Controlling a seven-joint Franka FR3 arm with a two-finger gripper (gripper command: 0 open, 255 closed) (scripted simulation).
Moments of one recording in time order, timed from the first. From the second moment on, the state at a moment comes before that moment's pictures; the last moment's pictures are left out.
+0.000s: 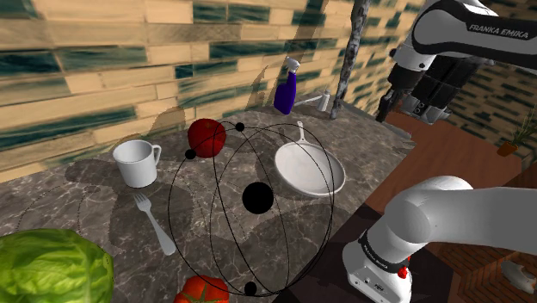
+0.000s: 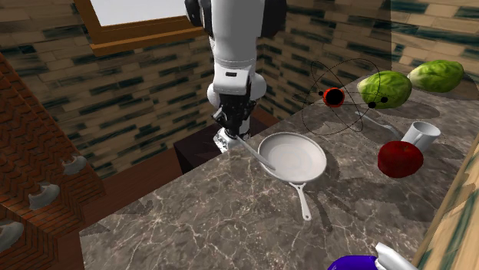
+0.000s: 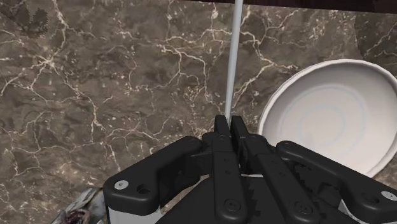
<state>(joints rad) -0.30 -0.80 -0.29 -2.46 -0.23 1.63 -0.44</state>
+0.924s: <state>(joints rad) -0.29 -0.75 -0.26 -2.24 -0.20 1.46 -0.45</state>
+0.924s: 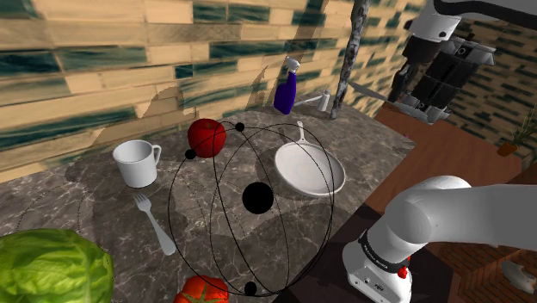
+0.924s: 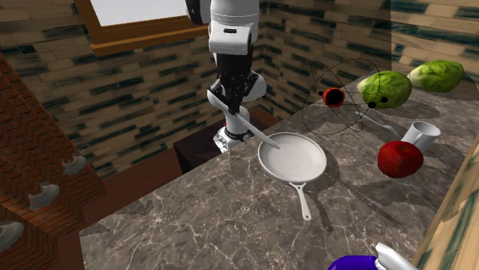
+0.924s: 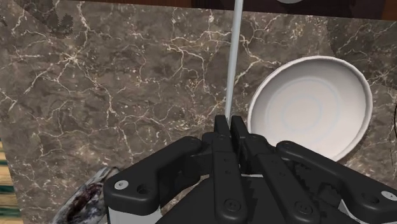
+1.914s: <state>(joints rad) -0.28 -0.67 -0.25 -1.97 -0.18 1.28 -0.47</state>
